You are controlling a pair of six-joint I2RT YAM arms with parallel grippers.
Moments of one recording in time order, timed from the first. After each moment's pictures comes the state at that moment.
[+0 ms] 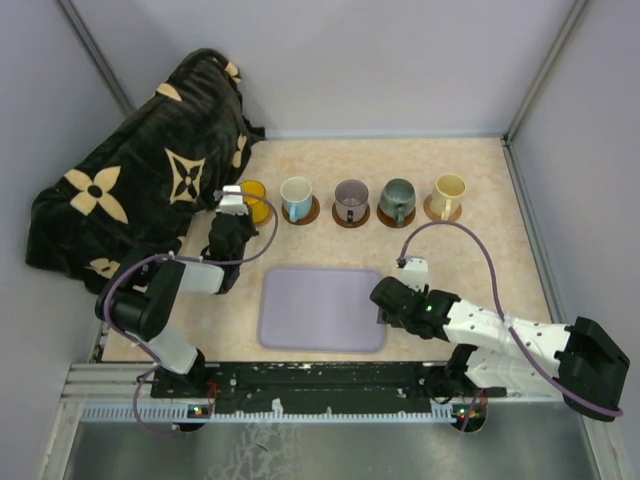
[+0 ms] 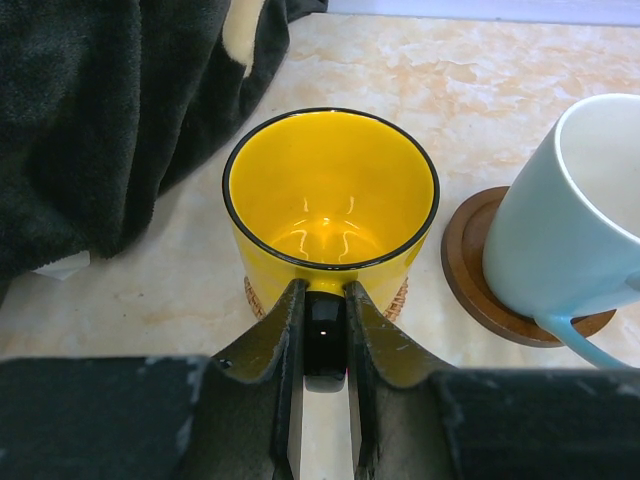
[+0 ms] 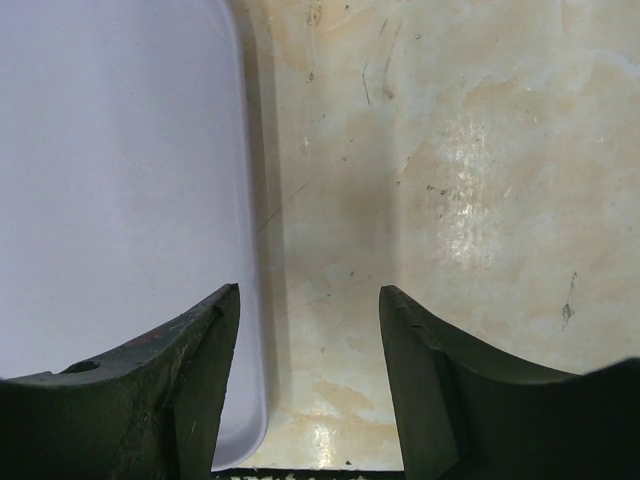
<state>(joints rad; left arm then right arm) -0.37 1.64 0.53 0.98 -0.36 -0.11 0.99 1.00 0.49 -0.62 0.50 0.98</state>
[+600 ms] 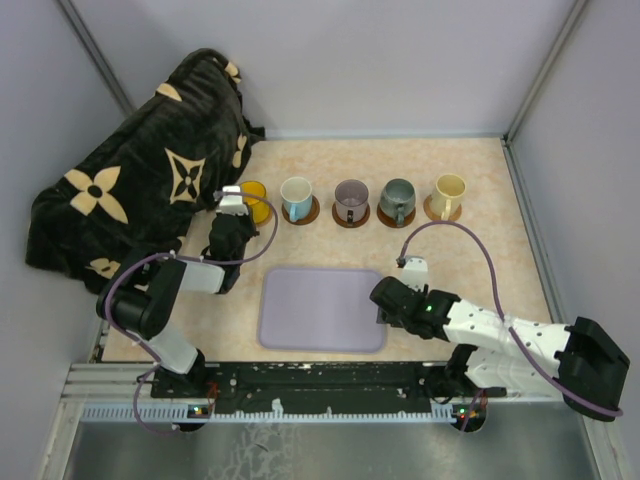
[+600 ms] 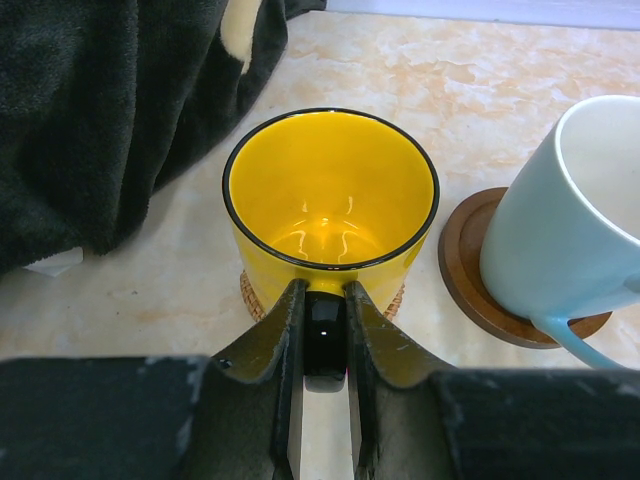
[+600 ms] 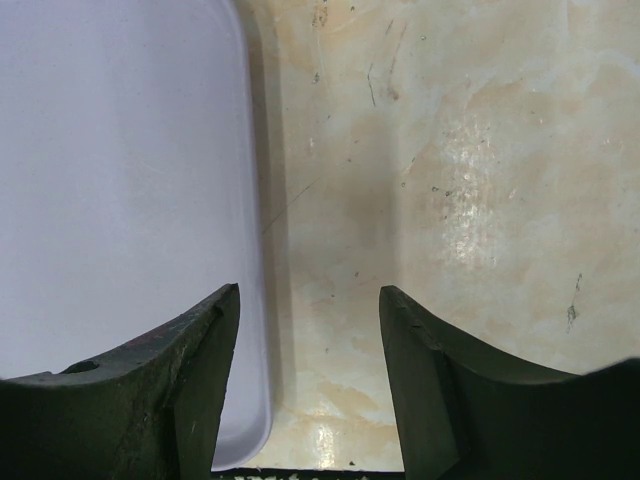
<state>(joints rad) -0.37 1.65 0.53 0.99 -0.36 -0.13 0.99 1.00 0.49 -0.61 0.50 0.98</state>
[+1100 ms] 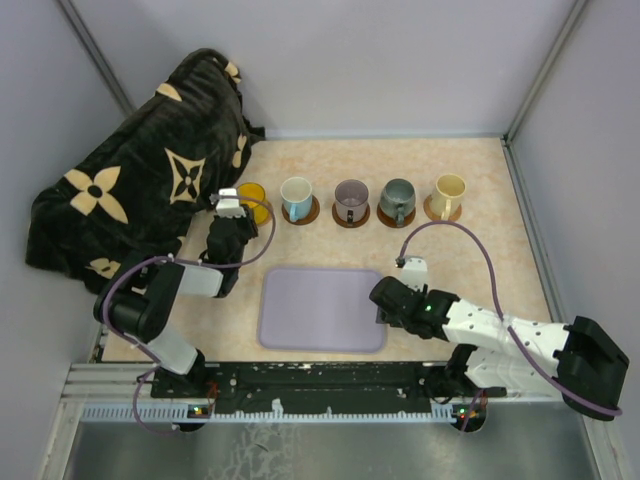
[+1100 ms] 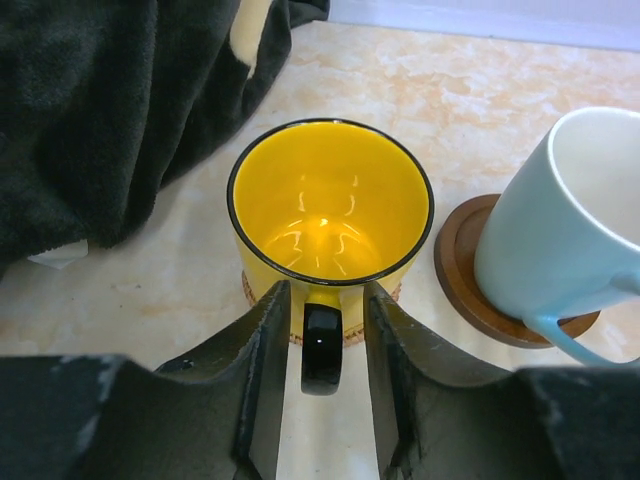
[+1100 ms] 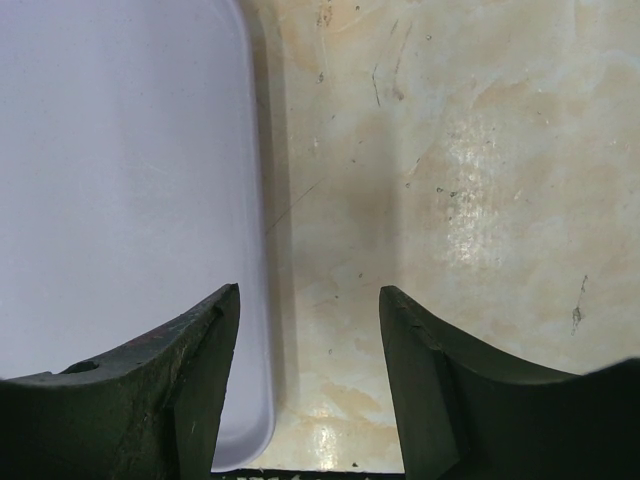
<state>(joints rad) -0.37 1.64 0.49 1.02 -0.37 -0.15 0.99 1.01 0.49 -0.60 0.49 0.98</state>
